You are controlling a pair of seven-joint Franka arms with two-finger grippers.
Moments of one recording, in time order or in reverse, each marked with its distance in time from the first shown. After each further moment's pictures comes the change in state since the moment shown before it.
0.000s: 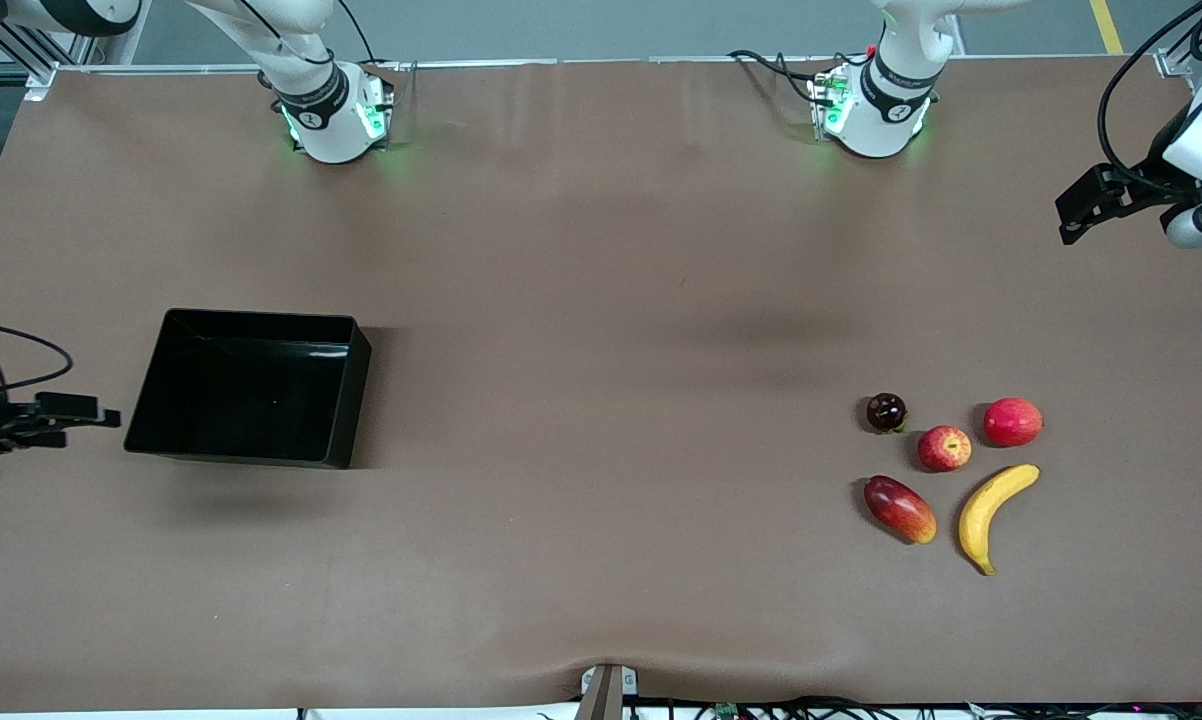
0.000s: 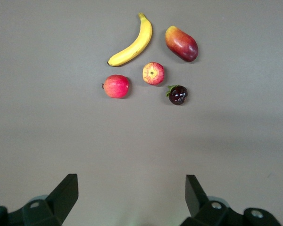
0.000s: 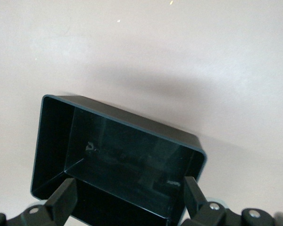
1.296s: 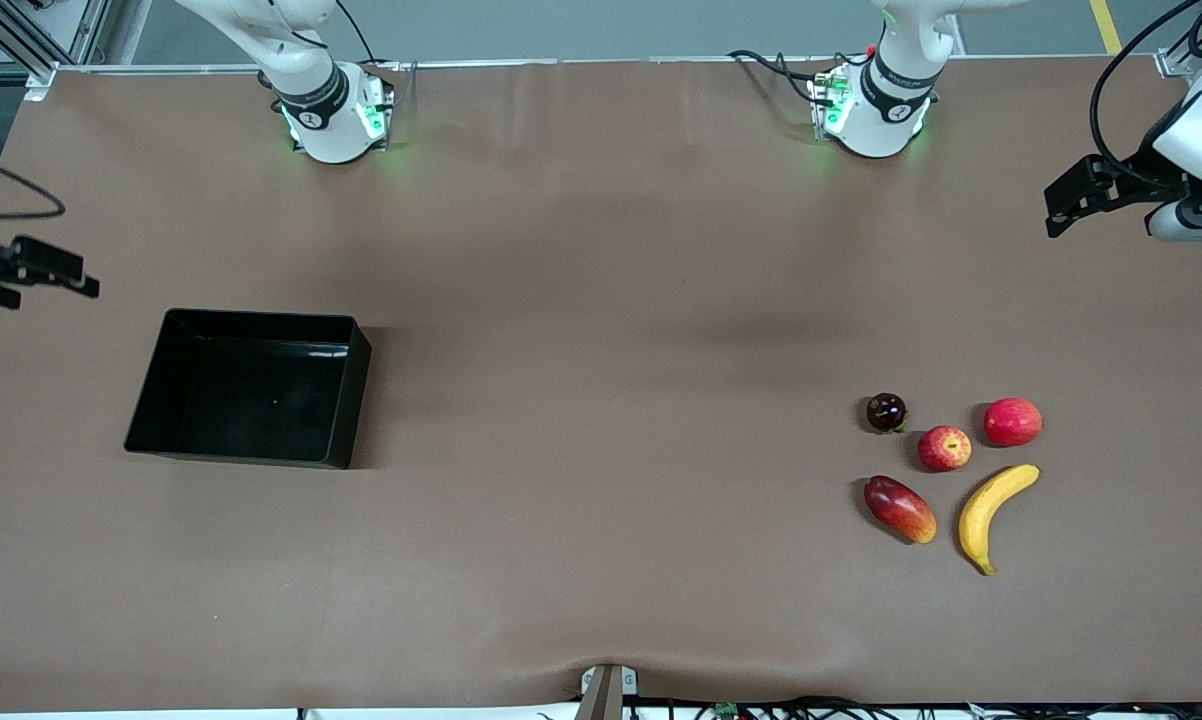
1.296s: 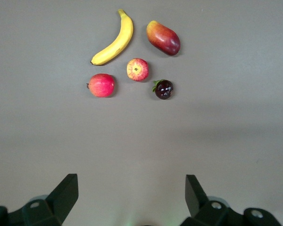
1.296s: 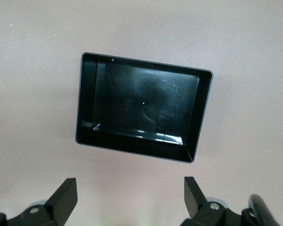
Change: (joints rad) left arm -0.002 0.000 0.001 0.003 -0.058 -0.012 0.069; right arm 0.102 -0.575 0.005 -0.425 -0.108 -0.074 0.278
